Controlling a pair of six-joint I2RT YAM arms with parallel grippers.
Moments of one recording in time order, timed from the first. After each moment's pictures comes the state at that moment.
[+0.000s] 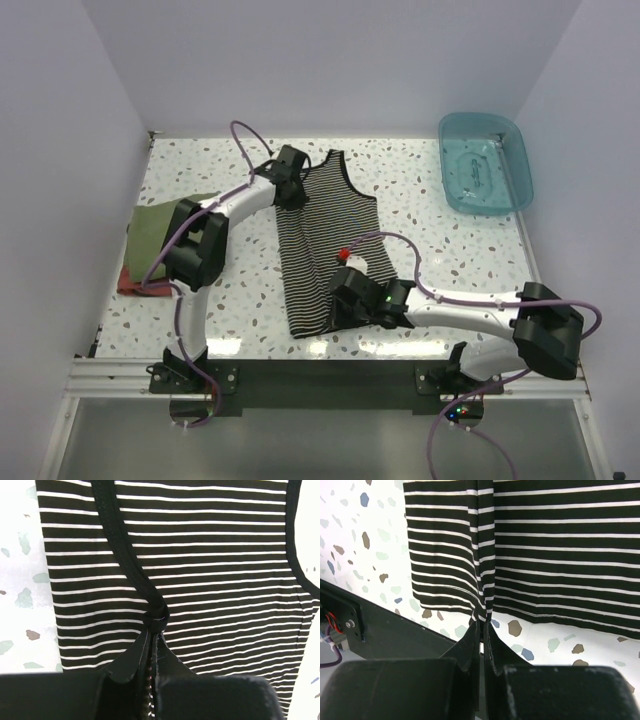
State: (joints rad) left arm -0.46 2.09 1.61 -0.46 -0.16 -0.70; right arm 1.13 1.36 0.76 -0.36 0.13 1.03
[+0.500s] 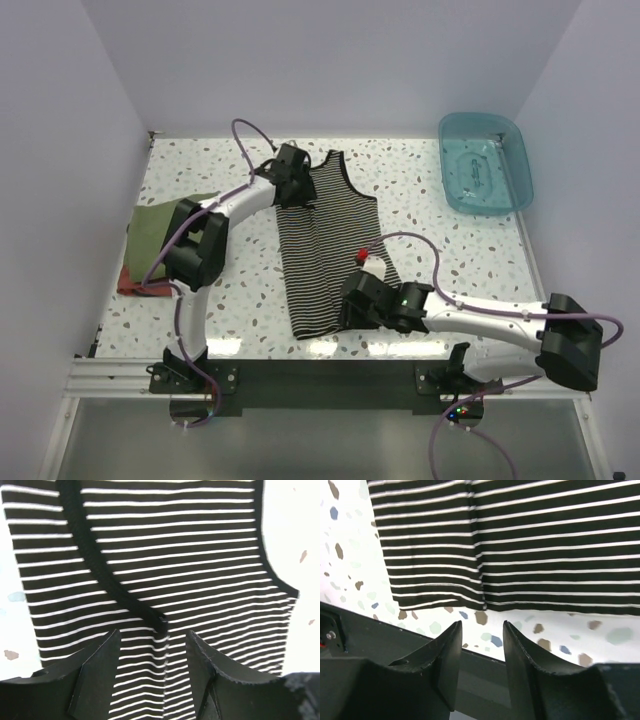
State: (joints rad) left arm -0.46 2.10 1.61 -0.38 -0.11 -0.68; right arm 1.13 1.26 0.72 -0.48 0.23 1.08
